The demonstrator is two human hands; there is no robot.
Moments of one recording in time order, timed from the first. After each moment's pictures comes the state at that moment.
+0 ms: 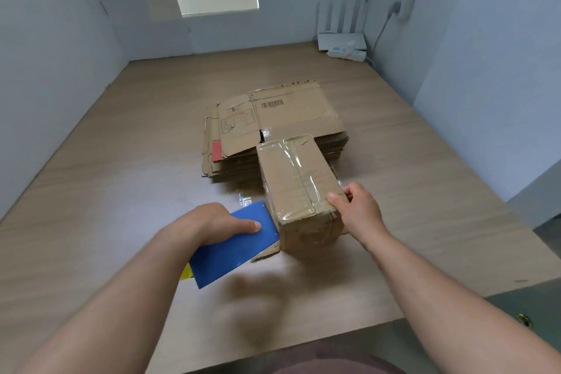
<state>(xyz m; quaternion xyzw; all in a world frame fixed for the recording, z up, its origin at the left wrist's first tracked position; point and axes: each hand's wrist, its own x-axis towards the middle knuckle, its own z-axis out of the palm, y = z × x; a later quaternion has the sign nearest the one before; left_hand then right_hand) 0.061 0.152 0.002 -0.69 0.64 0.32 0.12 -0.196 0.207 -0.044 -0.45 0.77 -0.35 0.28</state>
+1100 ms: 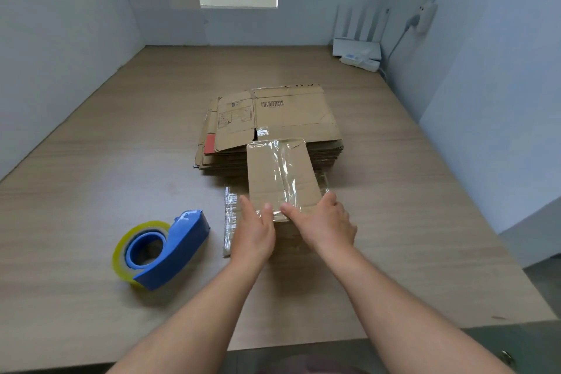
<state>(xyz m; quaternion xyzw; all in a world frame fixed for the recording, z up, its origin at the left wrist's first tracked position) -0.056 0.208 -0.047 -0.71 0.53 0.40 -0.25 -0.177 0.203 -0.038 -0.49 0.83 -0.14 0.20</state>
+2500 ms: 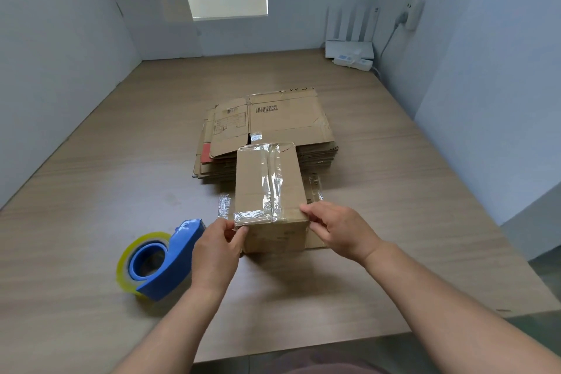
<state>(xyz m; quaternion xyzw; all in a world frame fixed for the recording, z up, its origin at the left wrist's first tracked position) 0.001 0.222 -0.052 -0.70 0.59 0.25 -0.32 -0.238 0.213 -0.042 -0.80 0.54 -0.23 0.15</state>
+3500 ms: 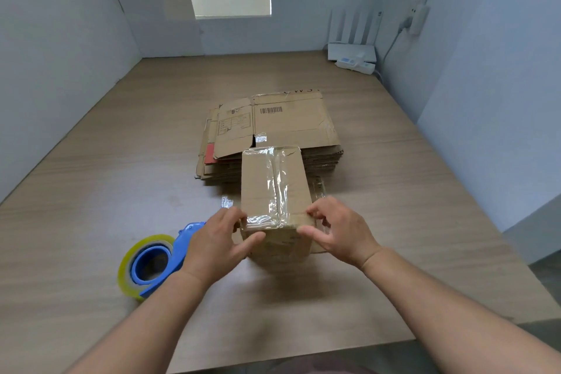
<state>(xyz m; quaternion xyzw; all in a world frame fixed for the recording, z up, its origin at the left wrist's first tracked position) 0.031 0.194 -0.055 -0.57 0.77 0.18 -0.23 -0.225 0.207 -0.044 -0.75 0.59 -0.24 0.15</state>
